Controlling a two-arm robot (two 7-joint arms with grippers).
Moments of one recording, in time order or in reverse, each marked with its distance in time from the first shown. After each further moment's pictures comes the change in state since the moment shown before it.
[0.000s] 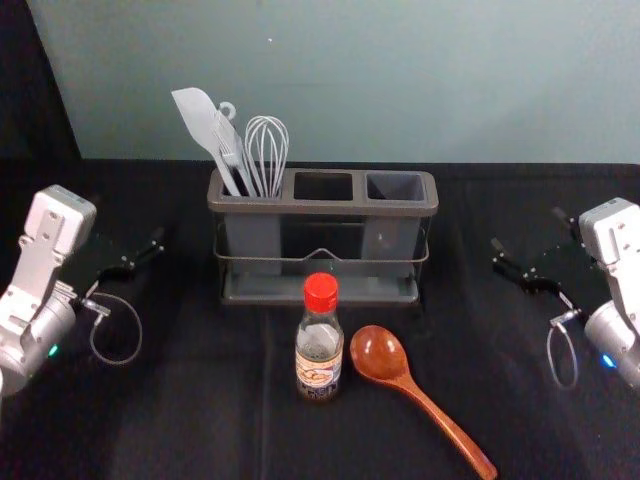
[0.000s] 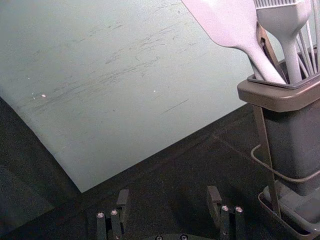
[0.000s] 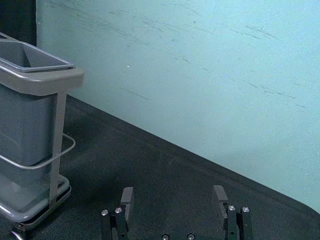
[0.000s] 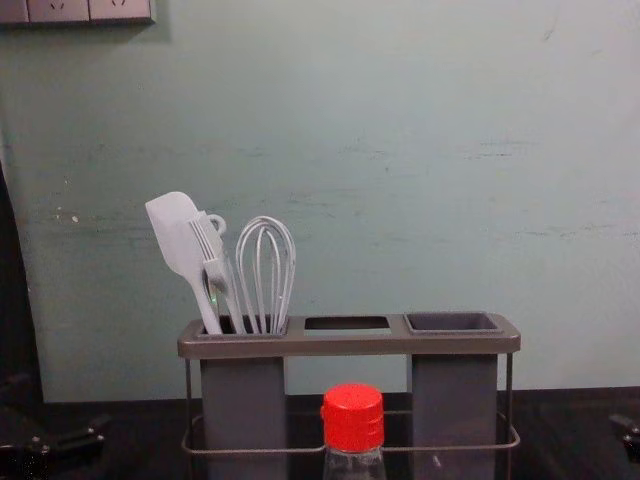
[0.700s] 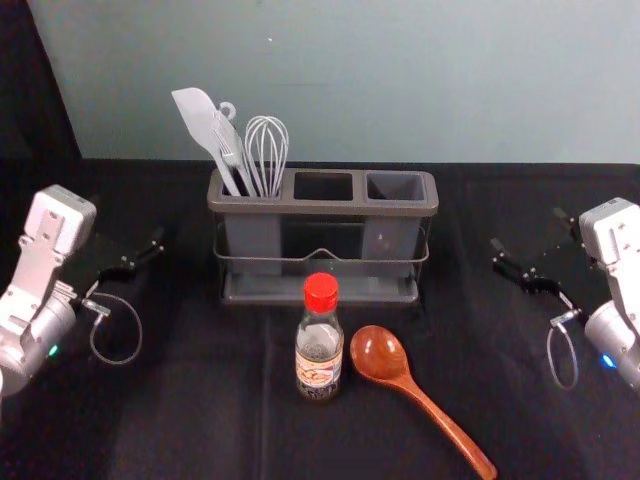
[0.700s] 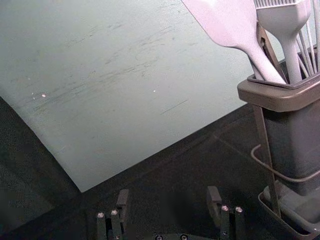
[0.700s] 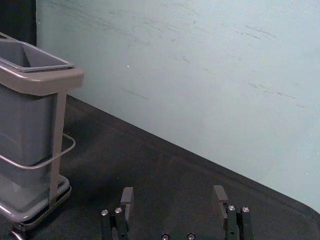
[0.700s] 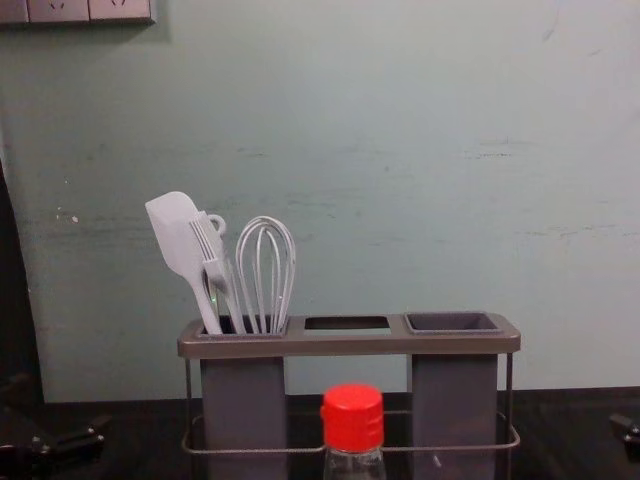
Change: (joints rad) left arm 0.000 0.000 0.000 0.000 0.000 0.000 0.000; right arm 0.000 0.000 0.000 0.000 0.000 0.000 0.000
